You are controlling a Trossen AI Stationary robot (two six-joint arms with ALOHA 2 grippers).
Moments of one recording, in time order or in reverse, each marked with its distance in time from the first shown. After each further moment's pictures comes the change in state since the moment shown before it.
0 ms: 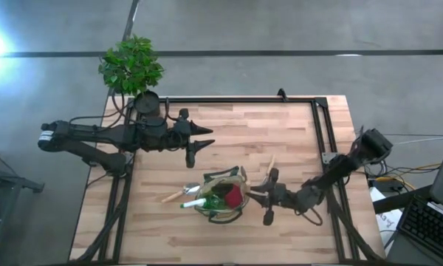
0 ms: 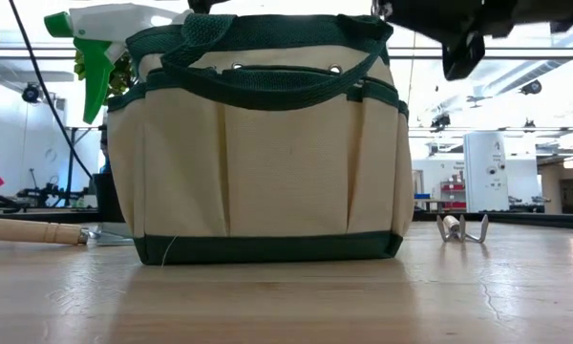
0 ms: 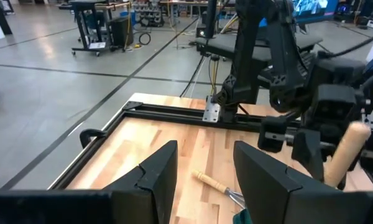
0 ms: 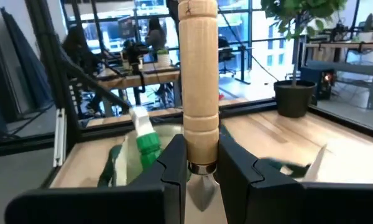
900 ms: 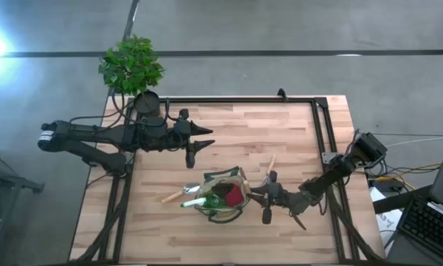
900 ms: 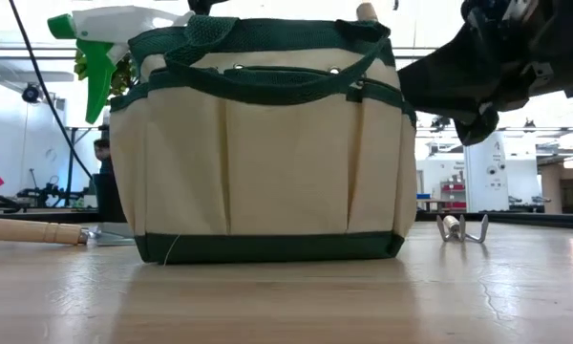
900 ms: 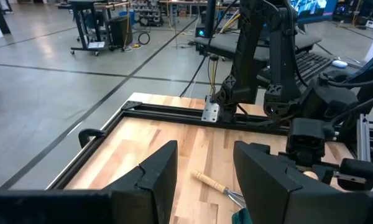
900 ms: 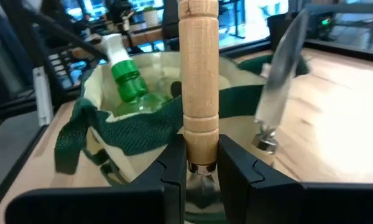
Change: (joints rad) left arm 0.000 0.000 0.000 -0.001 0.002 -0.003; right arm -0.001 0.082 -0.059 -0.128 -0.004 0.295
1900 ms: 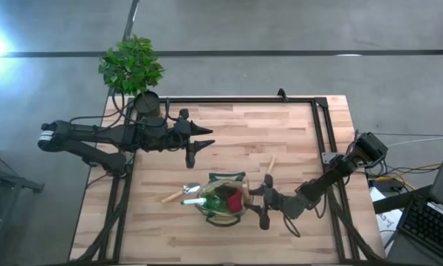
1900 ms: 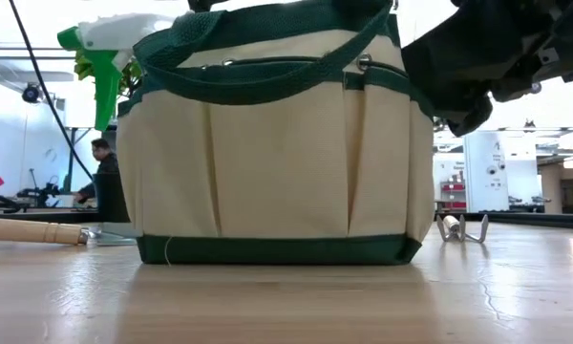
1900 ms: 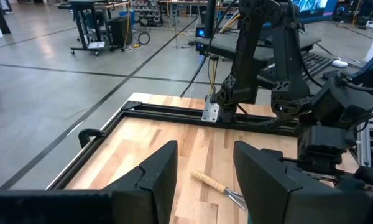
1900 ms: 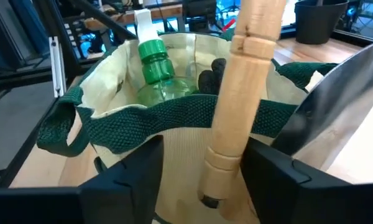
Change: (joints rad) left arm 0.000 0.000 0.000 0.000 0.000 0.000; right arm 0.000 -0.011 0.097 -0.205 -0.079 -0.003
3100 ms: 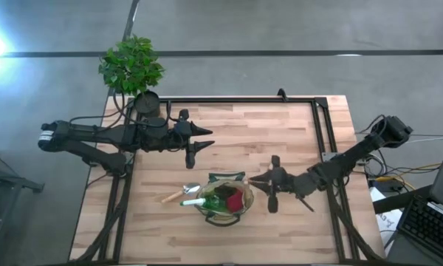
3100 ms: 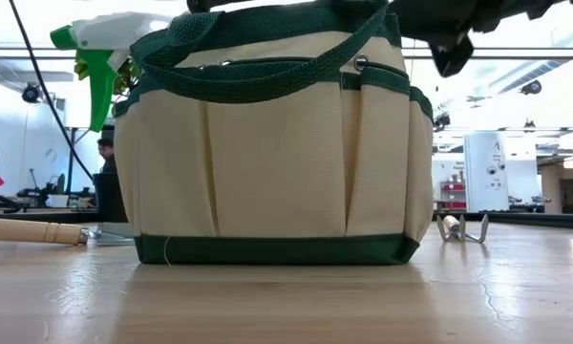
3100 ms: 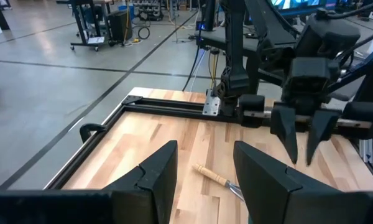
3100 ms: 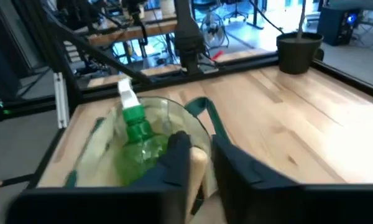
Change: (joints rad) left arm 0.000 0.000 0.000 -0.026 0.000 0.004; right arm -0.118 -0.415 0.008 -0.364 -0.131 -0.052
